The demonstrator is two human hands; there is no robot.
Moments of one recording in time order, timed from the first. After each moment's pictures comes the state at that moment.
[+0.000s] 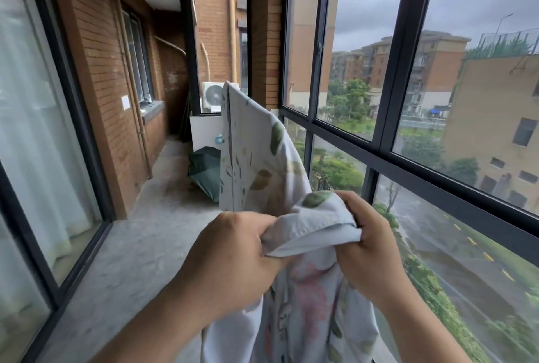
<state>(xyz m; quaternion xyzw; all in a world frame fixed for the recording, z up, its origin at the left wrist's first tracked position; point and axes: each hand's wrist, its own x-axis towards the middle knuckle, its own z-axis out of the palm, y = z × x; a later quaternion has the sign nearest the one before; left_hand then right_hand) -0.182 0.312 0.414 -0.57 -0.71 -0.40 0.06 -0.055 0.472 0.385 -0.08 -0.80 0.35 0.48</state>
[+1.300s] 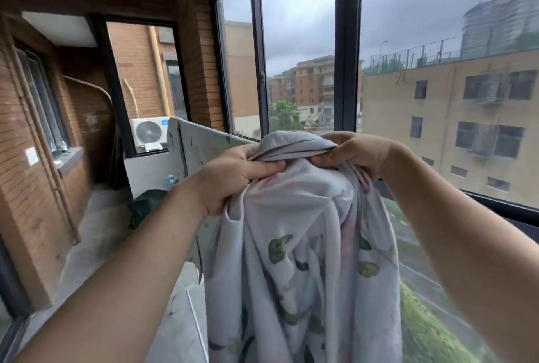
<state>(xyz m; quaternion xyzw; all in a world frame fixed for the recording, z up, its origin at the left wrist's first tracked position) -0.347 0.417 0.508 -0.56 -0.45 -0.54 -0.44 -0.157 0.572 0.518 -0.08 -0.77 0.62 0.14</state>
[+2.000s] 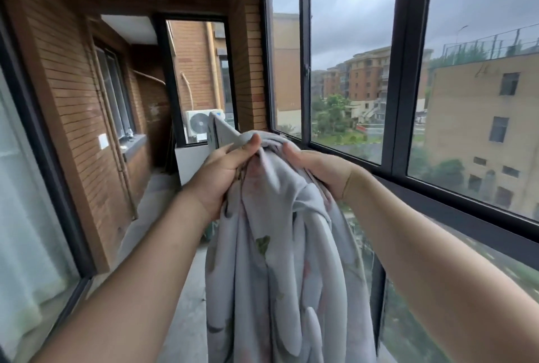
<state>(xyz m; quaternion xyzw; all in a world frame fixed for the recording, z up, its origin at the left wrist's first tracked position) -0.395 0.496 0.497 -0.41 -0.47 -0.71 -0.32 -0.273 0.653 0.492 -0.04 -0.72 0.68 0.11</state>
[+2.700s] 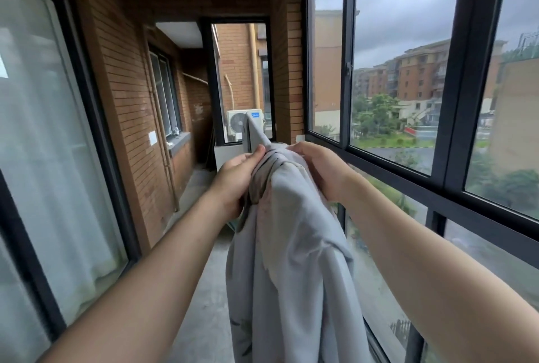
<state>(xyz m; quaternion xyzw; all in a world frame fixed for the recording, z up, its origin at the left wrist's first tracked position) -0.447 0.539 0.481 -0.31 -0.57 -0.74 -0.20 -0.347 0.687 0.490 -0.11 -0.66 0.72 0.18</state>
